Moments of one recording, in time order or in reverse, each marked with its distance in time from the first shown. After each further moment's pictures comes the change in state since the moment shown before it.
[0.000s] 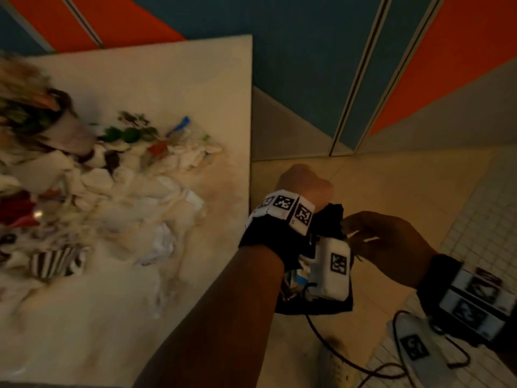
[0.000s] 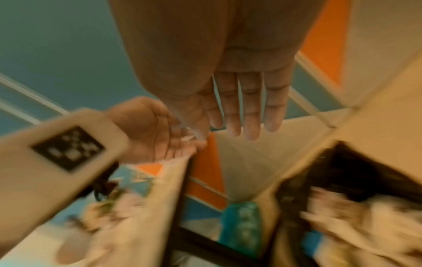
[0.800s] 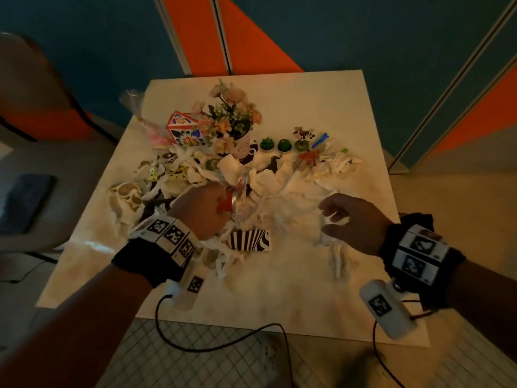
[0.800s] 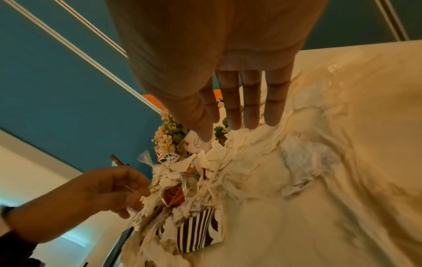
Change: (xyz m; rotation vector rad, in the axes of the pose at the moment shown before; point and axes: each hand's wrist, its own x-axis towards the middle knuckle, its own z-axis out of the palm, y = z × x) left_hand -0.165 -0.298 -0.358 0.533 0.227 0.070; right_hand 0.029 -0.291 0.214 -0.175 -0.067 -0.097
